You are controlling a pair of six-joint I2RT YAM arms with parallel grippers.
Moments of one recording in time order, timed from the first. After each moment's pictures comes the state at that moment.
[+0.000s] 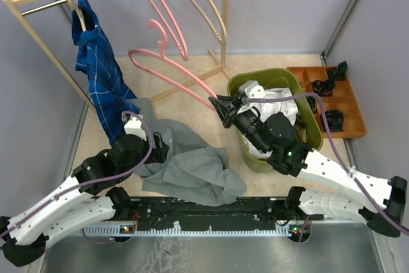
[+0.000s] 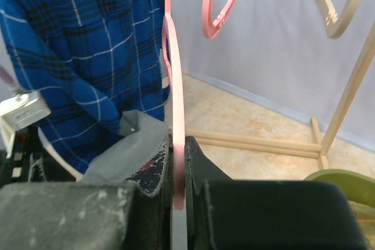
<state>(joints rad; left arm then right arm) -0.92 0.61 0.70 -0.71 -0.49 -0.58 1.05 0.89 0.86 0.27 0.29 -0.01</state>
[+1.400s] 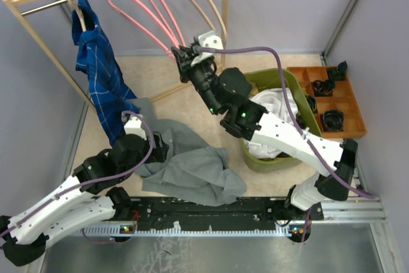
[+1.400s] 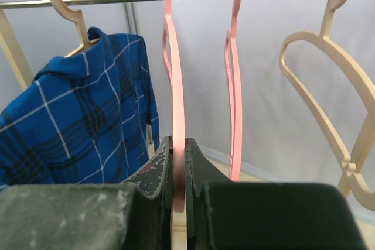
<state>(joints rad) -0.92 0.61 0.70 -0.71 -0.51 -0.60 1.08 1.46 1.51 0.37 0.46 -0.13</state>
